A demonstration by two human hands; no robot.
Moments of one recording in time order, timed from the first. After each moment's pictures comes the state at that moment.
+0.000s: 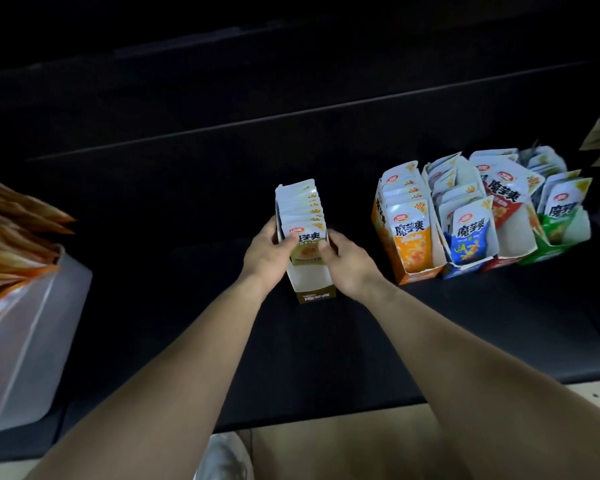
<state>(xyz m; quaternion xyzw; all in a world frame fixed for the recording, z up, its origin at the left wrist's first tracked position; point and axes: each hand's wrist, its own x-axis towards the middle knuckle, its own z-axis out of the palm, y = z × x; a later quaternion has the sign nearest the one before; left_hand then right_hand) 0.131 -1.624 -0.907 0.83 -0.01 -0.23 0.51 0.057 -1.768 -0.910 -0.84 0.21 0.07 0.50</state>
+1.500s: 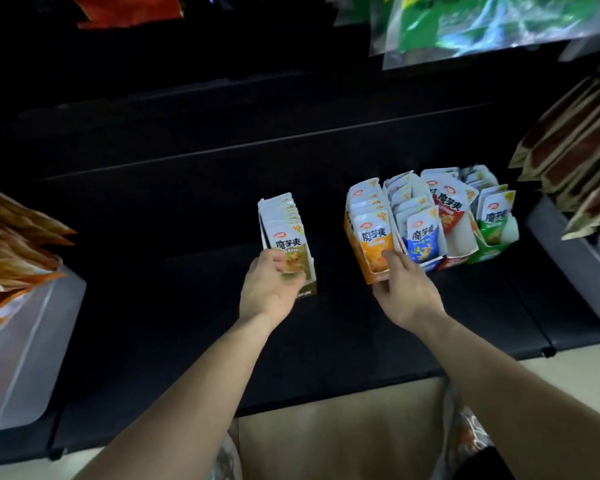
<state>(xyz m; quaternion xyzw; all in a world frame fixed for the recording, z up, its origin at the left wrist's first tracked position) 0.048 -1.631 -0.863 0.90 -0.05 -0.15 0.41 -0.053 -1.843 -0.889 -0.94 0.24 0.04 0.22</state>
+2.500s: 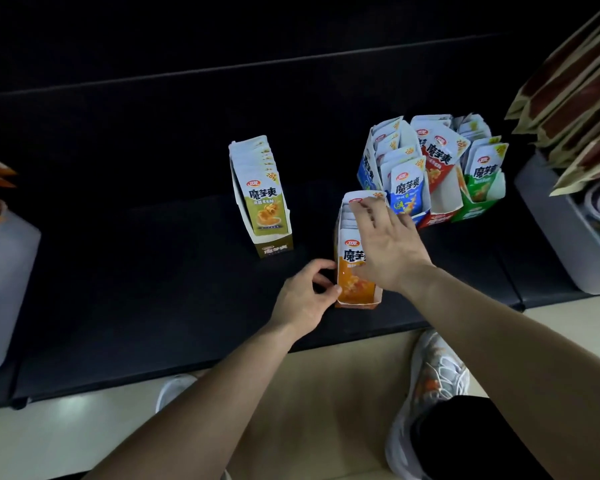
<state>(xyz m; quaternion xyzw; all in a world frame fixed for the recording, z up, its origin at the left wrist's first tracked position) -0.035 -1.671 -0.932 0.83 -0.14 -0.31 0.44 -0.055 -1.852 -0.886 -0.99 0.08 0.10 0.01</state>
